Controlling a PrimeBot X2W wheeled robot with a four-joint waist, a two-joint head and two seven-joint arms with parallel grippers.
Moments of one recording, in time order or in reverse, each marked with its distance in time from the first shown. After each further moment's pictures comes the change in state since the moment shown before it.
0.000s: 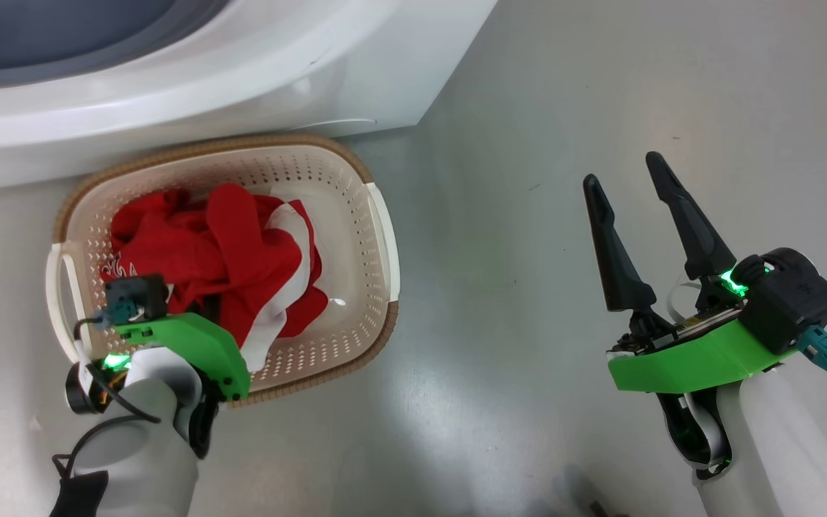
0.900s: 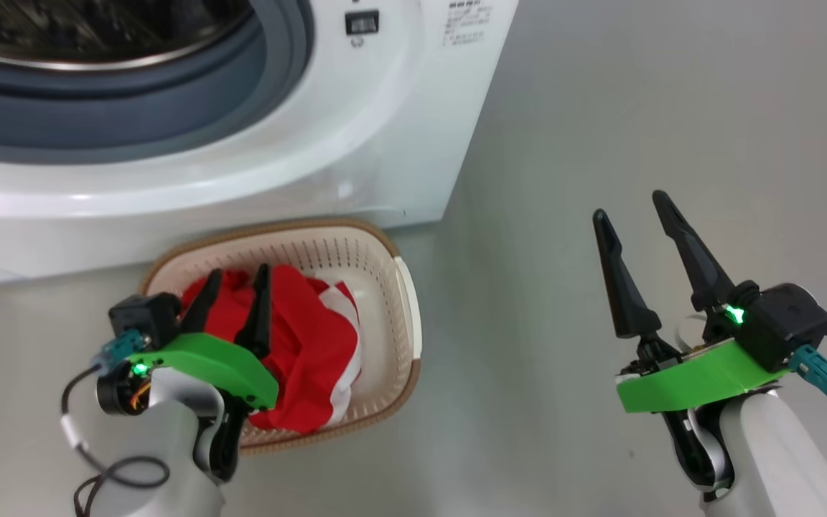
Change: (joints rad) left arm 0.191 -0.016 0.027 -0.365 -0.042 -0.025 -0.040; right arm 0.049 -0.001 -0.025 0.052 -0.009 0.000 0.000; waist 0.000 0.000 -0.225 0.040
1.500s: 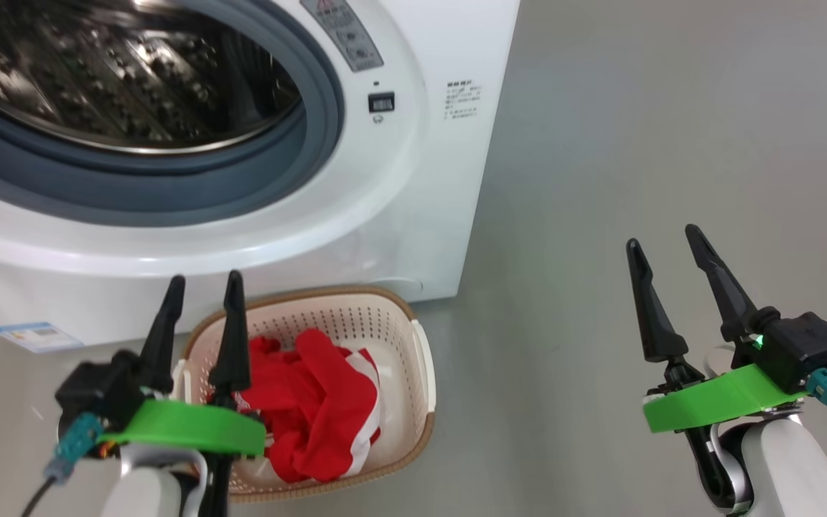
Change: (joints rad) left arm 0.339 0.002 0.106 -0.633 0.100 0.088 0.000; right arm 0.074 0.001 -0.082 0.030 -0.047 0.000 0.000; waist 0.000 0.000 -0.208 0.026
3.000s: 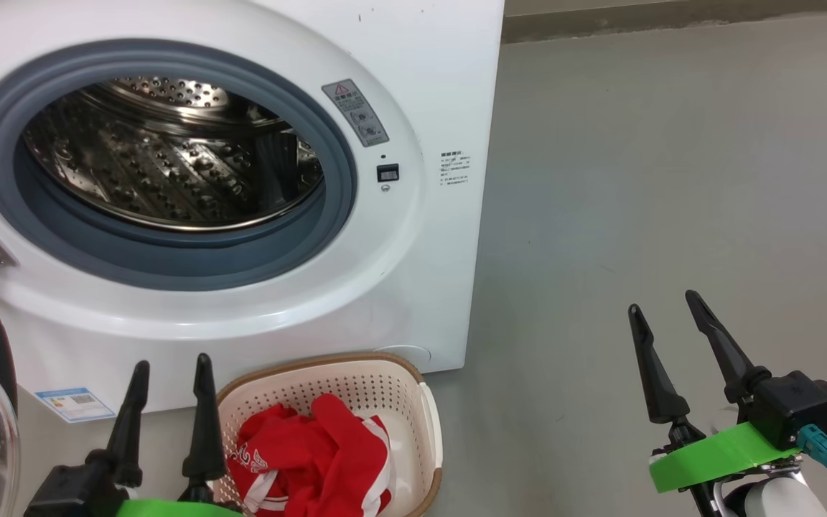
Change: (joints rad) left arm 0.271 0.014 0.047 -0.220 0.076 0.071 -0.002; right arm 0.136 0.001 -0.014 -0.013 -0.053 0.000 0.000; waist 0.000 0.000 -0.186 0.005
